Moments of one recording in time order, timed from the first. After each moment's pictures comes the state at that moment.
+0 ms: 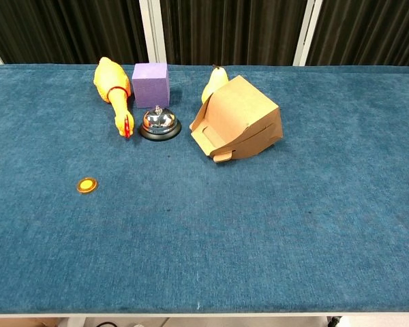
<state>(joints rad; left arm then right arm) -0.11 -1.15 -0.07 -1.56 1.47 1.47 -0.03 0.09 -1.13 0.07 -1.61 -1.48 1.47 -0.15</state>
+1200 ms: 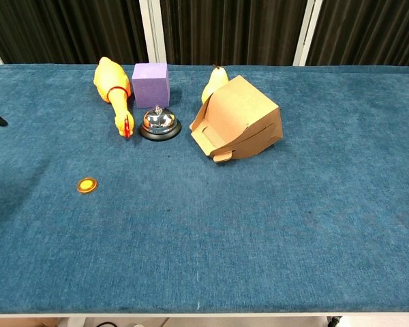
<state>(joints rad) -0.28 -1.36 -0.06 -1.62 1.33 1.18 0.18 0.09 -1.13 0.06 -1.61 -1.47 1.45 -0.16</state>
